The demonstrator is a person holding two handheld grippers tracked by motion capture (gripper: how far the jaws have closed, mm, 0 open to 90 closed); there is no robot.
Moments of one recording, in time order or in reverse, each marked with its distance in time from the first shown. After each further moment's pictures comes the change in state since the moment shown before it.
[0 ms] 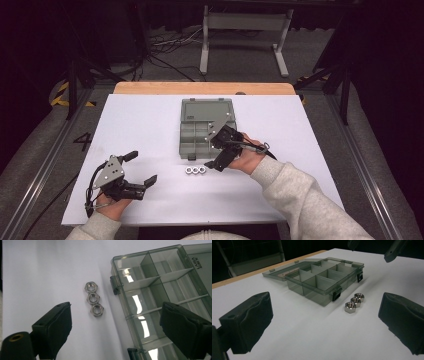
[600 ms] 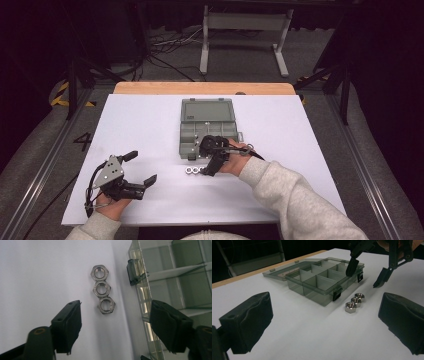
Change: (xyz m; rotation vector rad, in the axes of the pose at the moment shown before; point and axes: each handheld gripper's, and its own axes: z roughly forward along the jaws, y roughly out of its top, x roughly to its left) left arm 0.001 0.000 -0.001 -0.001 0.002 0.000; right arm 0.008 0.010 0.045 0.206 0.067 -0.044
